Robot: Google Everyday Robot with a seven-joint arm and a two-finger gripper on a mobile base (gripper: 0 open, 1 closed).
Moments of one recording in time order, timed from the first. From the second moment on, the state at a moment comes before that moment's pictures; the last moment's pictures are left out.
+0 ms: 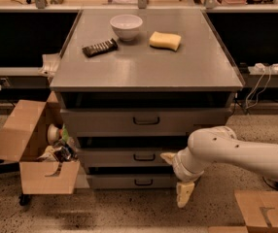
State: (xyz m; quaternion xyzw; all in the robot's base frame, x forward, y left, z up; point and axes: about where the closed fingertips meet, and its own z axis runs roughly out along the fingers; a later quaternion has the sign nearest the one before) arm 0.472 -0.130 0.526 -0.78 0.61 0.06 0.15
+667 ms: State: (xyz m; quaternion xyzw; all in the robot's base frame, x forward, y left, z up) arm 0.554 -0.177 0.481 -0.76 0.64 0.02 0.16
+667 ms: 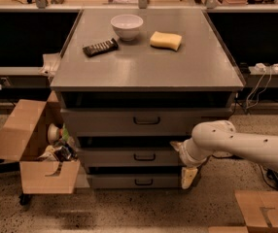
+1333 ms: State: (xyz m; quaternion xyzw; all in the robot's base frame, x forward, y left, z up) arm 0.594 -0.199 0.442 -0.71 0.69 0.05 0.18
